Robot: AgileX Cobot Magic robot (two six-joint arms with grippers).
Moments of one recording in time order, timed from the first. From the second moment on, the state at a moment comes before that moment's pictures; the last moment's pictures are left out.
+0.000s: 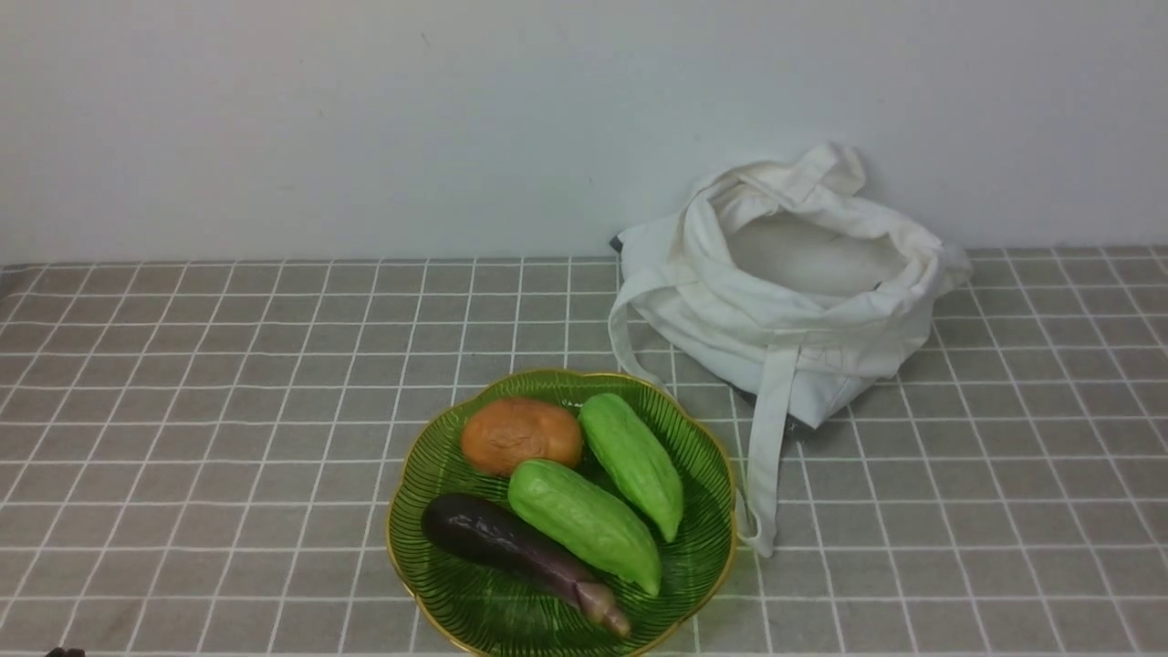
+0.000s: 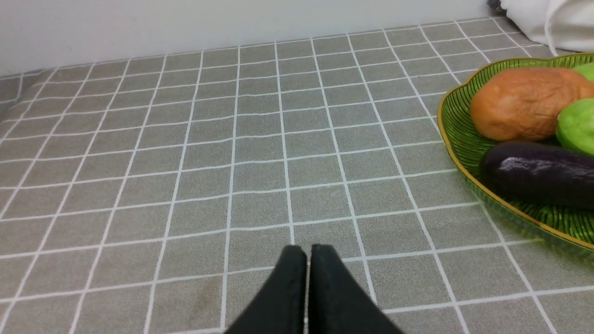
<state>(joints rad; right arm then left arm) 0.65 -0.02 -0.59 -0.40 0.64 0.51 -0.06 -0.02 0.03 -0.03 0.37 0.06</state>
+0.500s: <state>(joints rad) 0.65 -0.02 -0.57 -0.50 0.65 0.42 -0.06 -0.02 0.03 -0.03 0.37 0.06</state>
